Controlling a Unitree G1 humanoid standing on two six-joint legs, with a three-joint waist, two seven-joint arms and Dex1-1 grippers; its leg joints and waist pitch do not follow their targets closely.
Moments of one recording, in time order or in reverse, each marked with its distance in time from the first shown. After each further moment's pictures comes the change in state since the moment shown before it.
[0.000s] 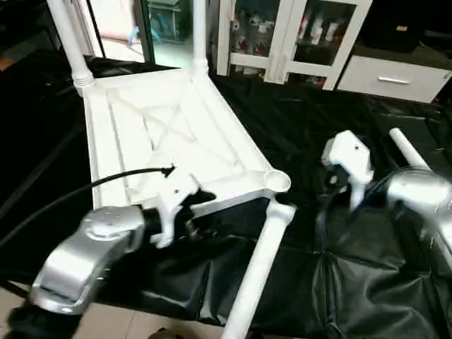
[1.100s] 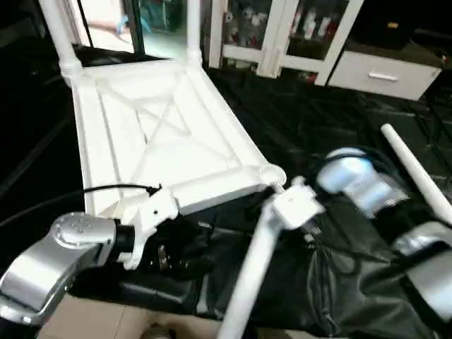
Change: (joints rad) left arm 0.053 0.193 -0.019 -0.038 -0.041 0.030 -0.151; right arm -0.427 0.262 0.434 0.920 -0.446 -1.105 0.406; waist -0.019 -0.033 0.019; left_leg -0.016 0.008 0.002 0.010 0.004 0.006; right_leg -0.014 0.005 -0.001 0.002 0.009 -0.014
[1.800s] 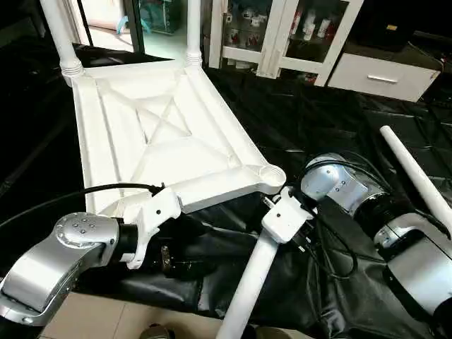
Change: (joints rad) left arm -0.002 -0.005 -0.003 -0.015 -0.008 0.005 0.012; right arm -0.064 0.051 0.068 0.152 -0.102 -0.077 0.026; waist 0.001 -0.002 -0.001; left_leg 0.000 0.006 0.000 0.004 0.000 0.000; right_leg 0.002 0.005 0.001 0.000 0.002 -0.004
